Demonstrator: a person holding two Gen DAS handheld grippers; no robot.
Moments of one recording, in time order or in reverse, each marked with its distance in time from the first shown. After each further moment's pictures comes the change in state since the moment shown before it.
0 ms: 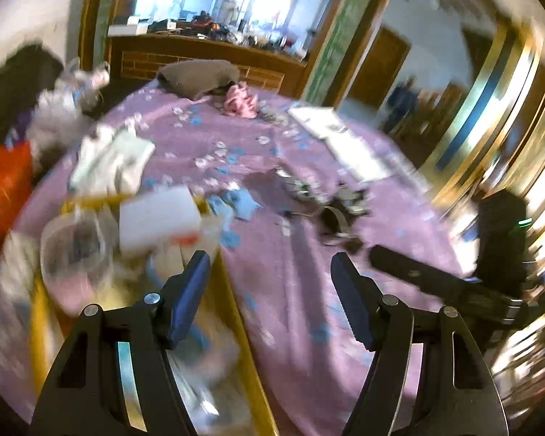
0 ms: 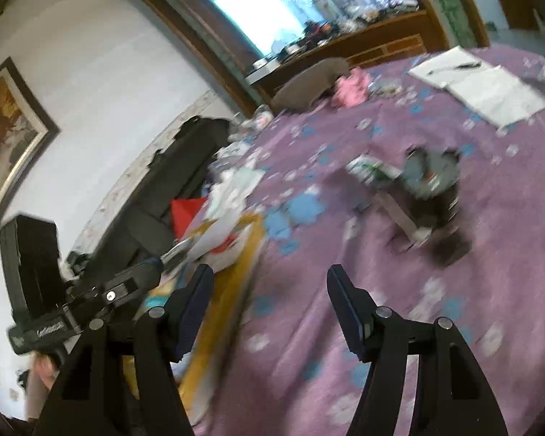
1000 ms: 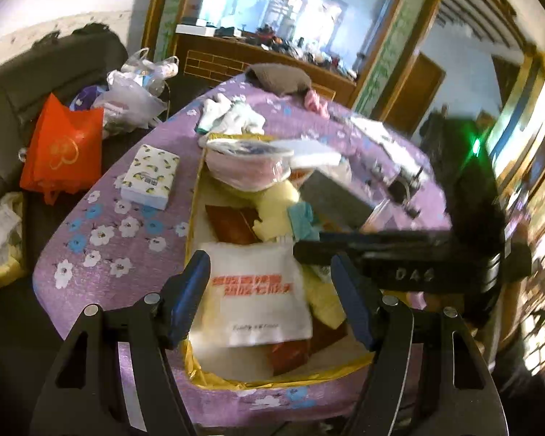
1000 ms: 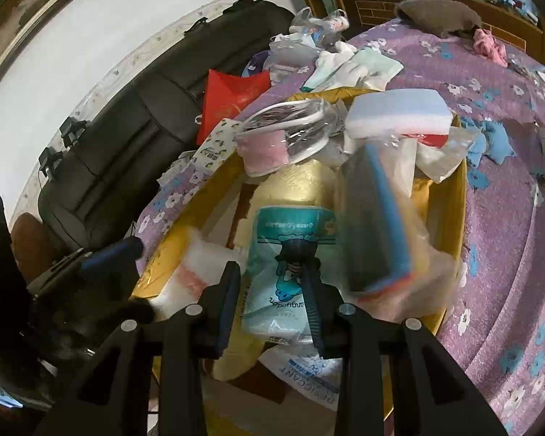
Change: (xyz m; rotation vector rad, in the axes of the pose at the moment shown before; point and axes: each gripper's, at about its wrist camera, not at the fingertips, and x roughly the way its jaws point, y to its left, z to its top) left arm -0.099 0.122 -0.129 -0.190 -0.112 0.053; right arm 0.136 0.159 -0.077 -0.306 0.414 0.002
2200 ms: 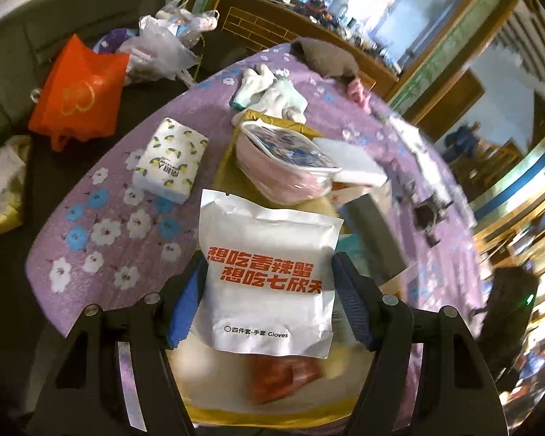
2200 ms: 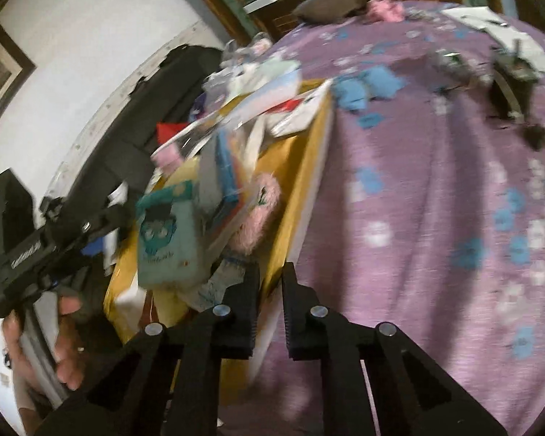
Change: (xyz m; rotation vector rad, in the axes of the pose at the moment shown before) left arm 0.031 0.020 0.042 -0.153 0.161 0.069; right arm -0.047 -0.050 -0.051 0.289 -0.148 -0.089
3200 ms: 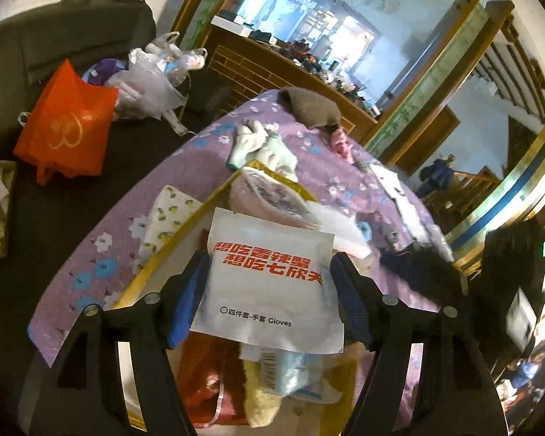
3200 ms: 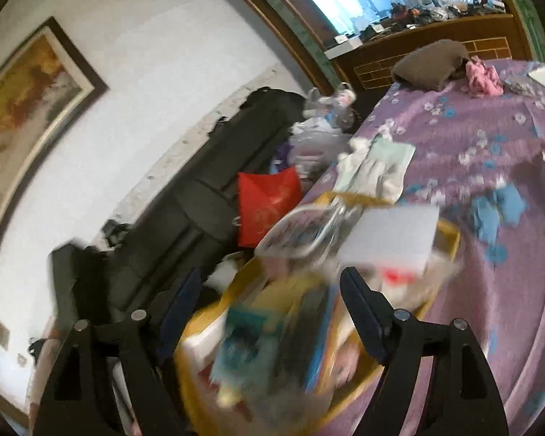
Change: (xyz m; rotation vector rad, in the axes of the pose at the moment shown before) left arm -0.014 0.039 0.031 -0.046 -0.163 -0.141; right arm 0.002 0.070 0.055 -0.105 -0.171 0.331
